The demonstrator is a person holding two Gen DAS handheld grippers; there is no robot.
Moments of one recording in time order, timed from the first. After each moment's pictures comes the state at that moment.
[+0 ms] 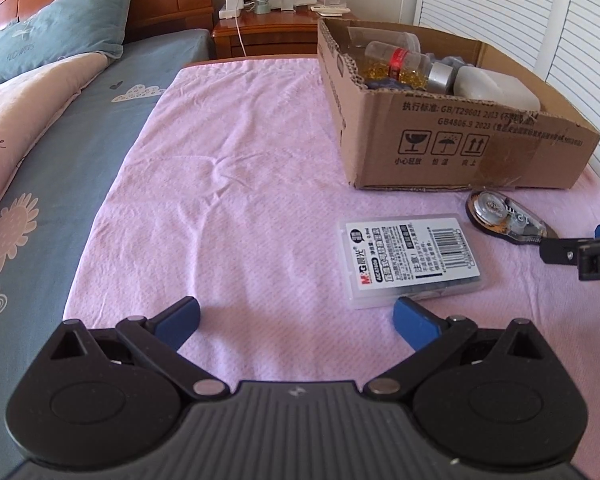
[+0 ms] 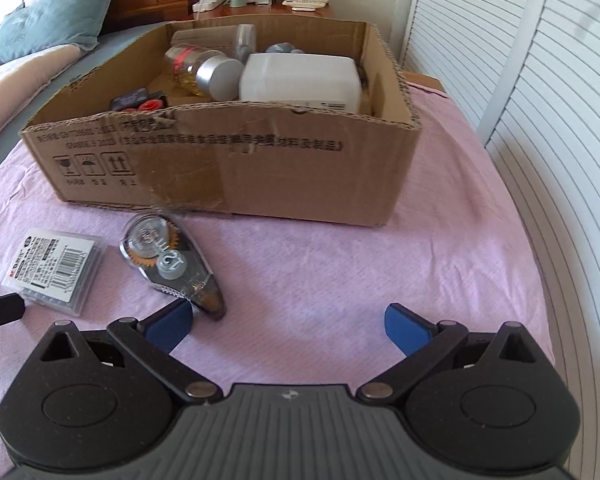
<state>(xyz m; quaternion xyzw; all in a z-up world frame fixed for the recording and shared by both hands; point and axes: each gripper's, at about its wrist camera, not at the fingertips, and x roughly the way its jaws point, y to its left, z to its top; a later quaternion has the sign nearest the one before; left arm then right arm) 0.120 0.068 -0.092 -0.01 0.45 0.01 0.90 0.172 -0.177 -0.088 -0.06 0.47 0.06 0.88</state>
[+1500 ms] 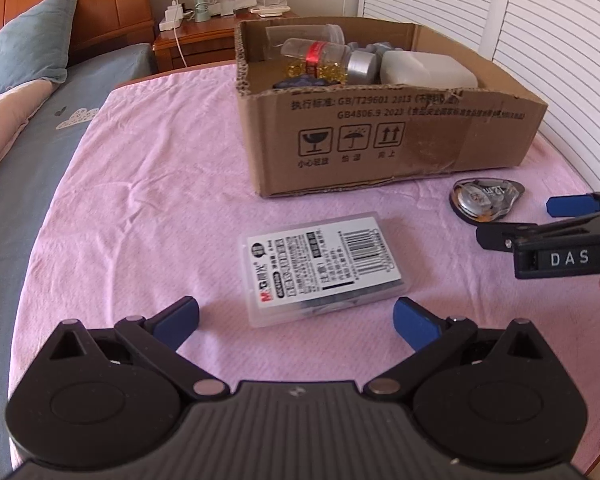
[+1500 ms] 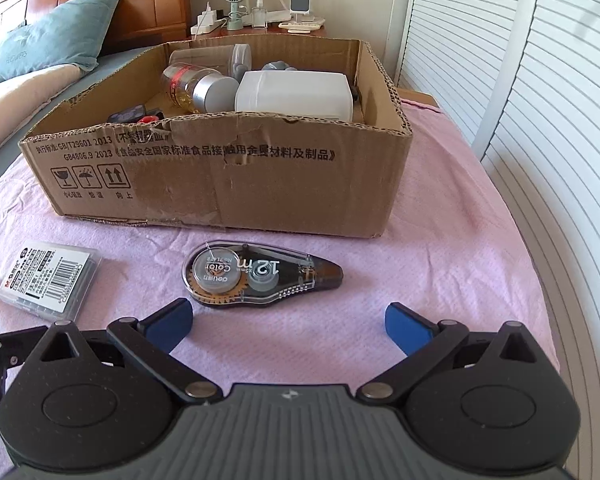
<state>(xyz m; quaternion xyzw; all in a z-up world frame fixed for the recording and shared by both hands) 0.131 0.025 -0.091 0.02 0.44 -0.07 0.89 0.166 -0.178 -0.096 -0.06 0.43 0.07 0.90</state>
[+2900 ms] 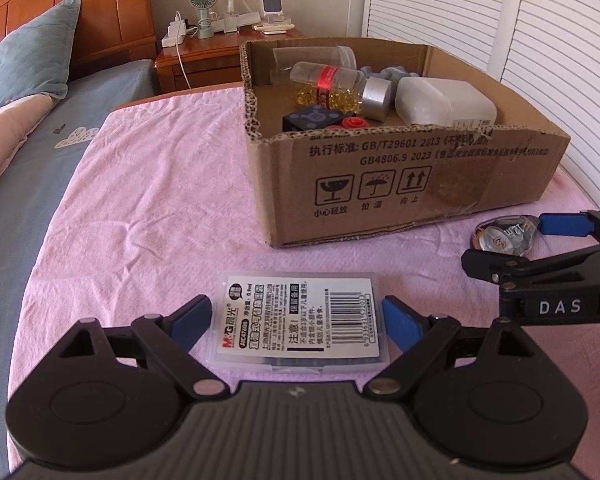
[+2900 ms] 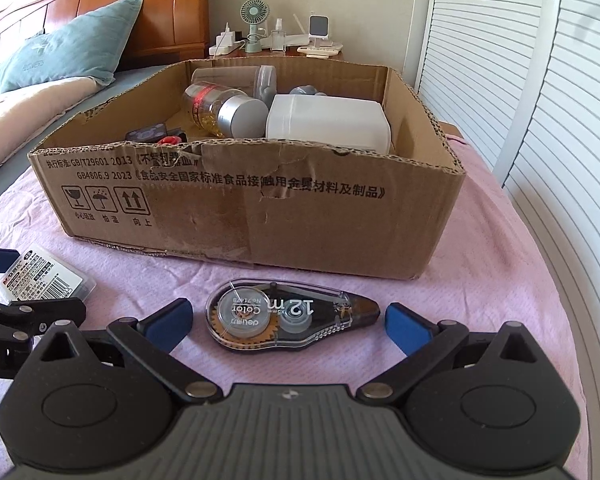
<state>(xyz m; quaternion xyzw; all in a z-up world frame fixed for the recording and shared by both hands) 0.159 0.032 -0.092 0.02 0.42 -0.06 0.91 0.180 -0.159 -0.102 -0.07 0.39 0.09 0.91</state>
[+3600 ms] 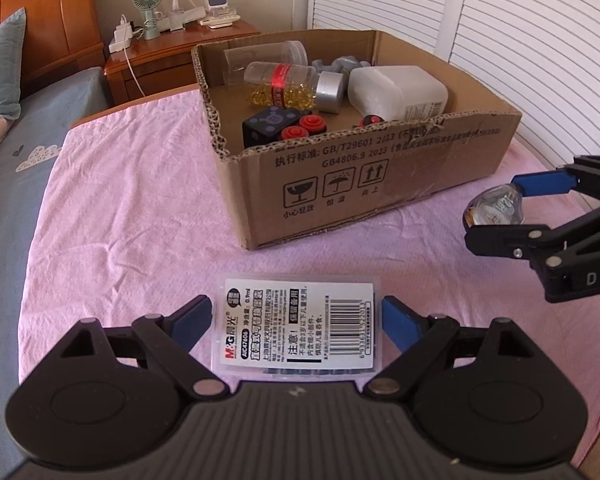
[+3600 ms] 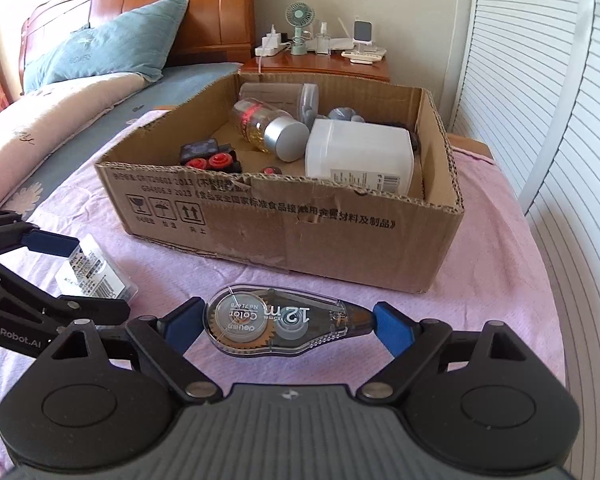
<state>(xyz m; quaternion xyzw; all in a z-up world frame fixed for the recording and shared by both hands) 0.158 0.038 -0.074 0.05 0.44 -0.14 0.89 0.161 -0.166 -0.061 -0.07 0.40 0.17 0.90</state>
